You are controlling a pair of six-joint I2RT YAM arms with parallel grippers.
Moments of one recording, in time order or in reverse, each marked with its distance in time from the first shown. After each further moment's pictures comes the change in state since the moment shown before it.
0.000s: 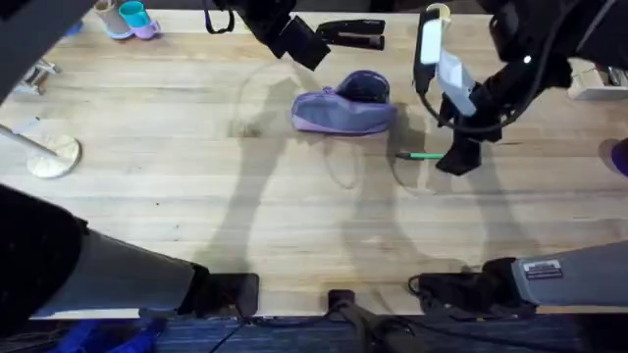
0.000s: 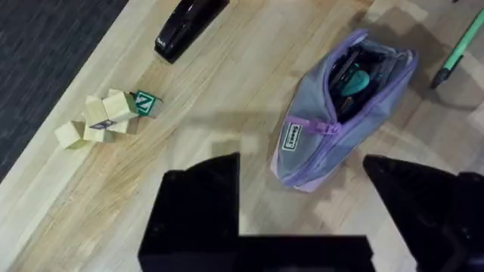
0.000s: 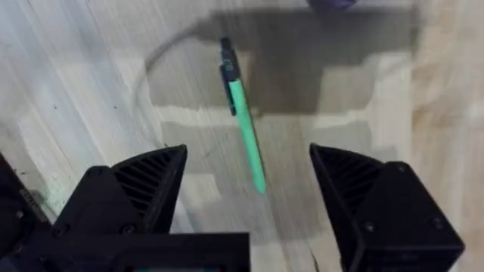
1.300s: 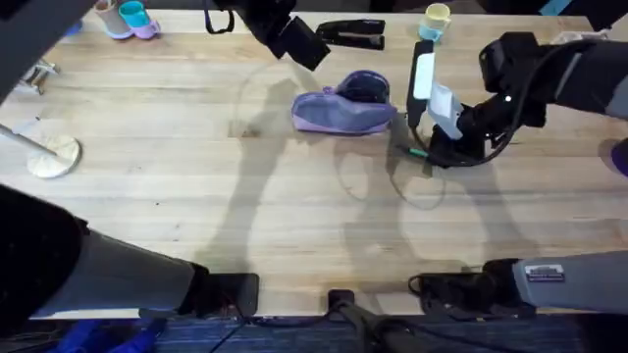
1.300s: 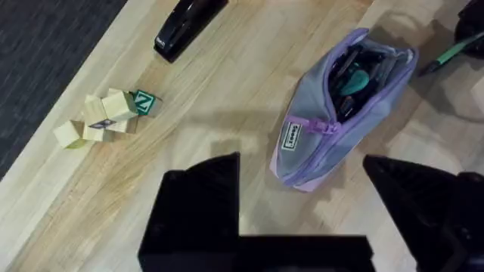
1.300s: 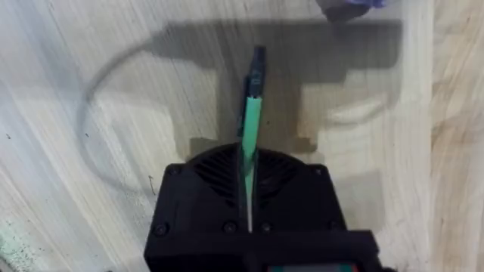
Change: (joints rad) left arm 0.000 0.000 0.000 -0.003 0.000 0.000; right arm -0.005 -0.047 -0.246 0.274 -0.012 -0.015
